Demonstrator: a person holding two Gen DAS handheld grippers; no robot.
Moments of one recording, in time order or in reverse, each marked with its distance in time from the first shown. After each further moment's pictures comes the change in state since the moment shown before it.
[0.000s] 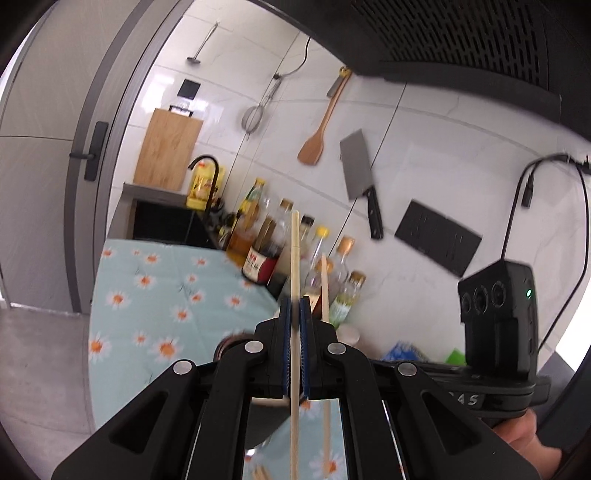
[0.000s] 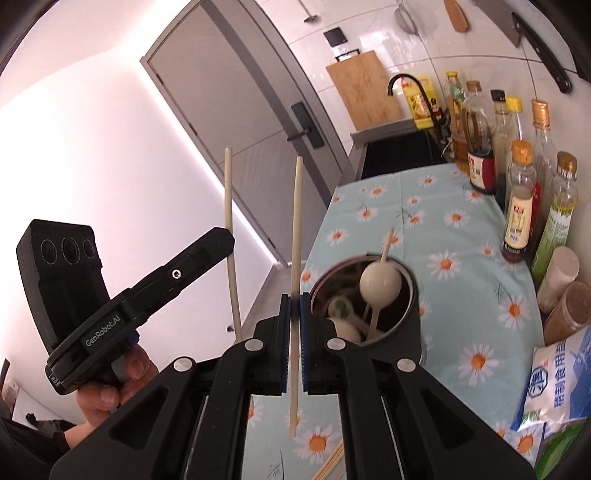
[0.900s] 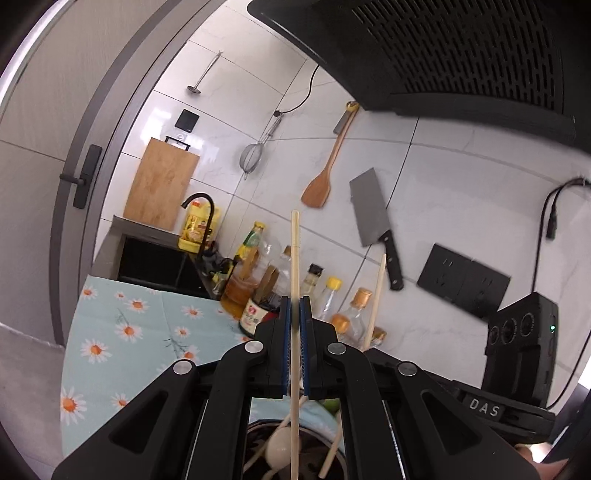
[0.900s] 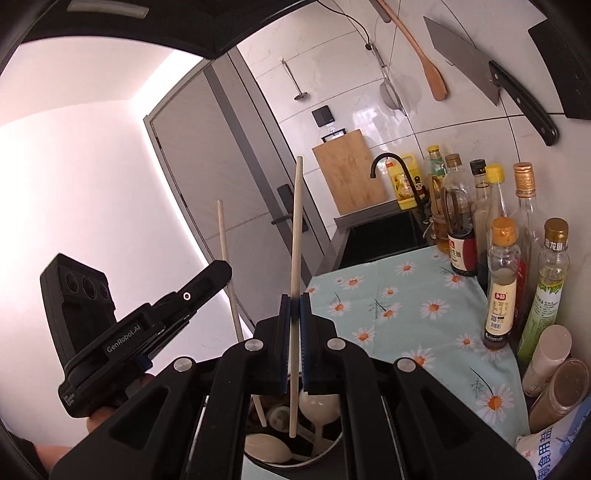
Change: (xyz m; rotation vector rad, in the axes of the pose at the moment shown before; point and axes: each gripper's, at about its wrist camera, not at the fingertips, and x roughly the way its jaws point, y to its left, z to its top) left arm 0.068 0.037 0.009 0.010 -0.170 -0.023; right arm 0.015 -0.050 0.025 -0.062 -0.302 -0.059
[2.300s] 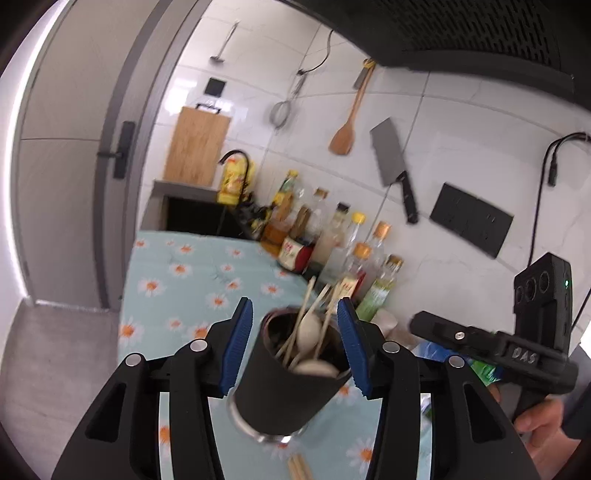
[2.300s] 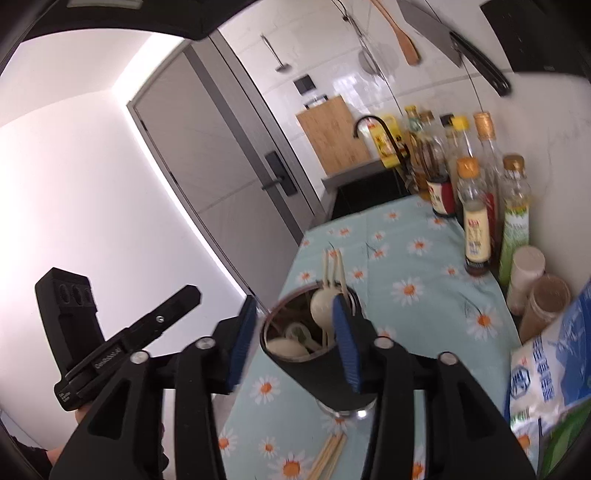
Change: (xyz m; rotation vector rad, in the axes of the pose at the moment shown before) left arm -0.082 -0.019 -0.034 0.021 0.214 0.164; right arm -0.059 0.017 -0.039 0.126 0.167 -0.057
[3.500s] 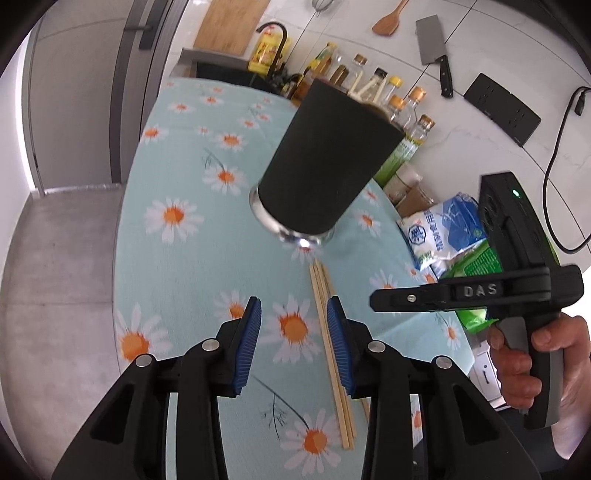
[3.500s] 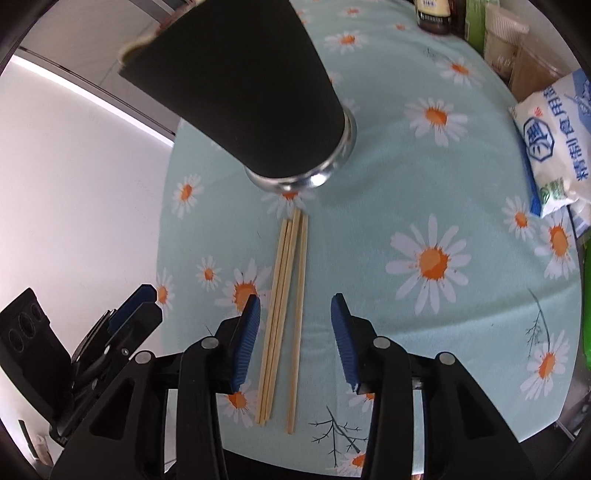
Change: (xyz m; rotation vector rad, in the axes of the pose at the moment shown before) left arm -0.019 0.029 -0.147 -0.148 0.434 0.022; right arm 0.084 -0.020 -0.138 0.203 0.720 -0.273
